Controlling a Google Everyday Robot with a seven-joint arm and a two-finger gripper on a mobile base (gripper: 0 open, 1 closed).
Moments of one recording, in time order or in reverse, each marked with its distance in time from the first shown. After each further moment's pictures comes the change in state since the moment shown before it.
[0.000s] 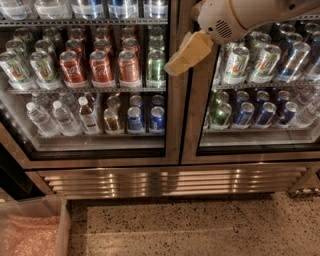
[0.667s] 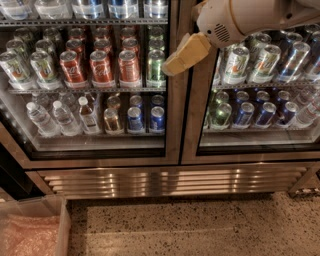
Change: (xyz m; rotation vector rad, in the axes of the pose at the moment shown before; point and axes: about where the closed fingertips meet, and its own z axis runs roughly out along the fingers) arm -0.002 0.002 0.007 0.002 -0.056 0.034
